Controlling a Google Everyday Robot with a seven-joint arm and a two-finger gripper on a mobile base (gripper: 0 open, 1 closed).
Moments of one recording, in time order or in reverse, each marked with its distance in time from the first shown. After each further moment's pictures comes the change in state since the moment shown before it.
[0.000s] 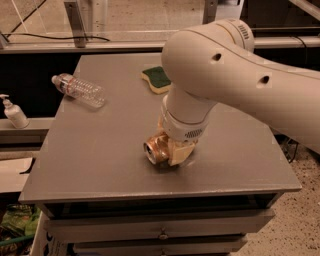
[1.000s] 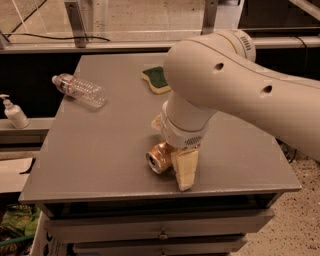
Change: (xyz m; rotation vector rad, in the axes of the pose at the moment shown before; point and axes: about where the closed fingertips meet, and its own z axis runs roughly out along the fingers) arm -0.004 0.009 0.010 0.003 -0.025 -0.023
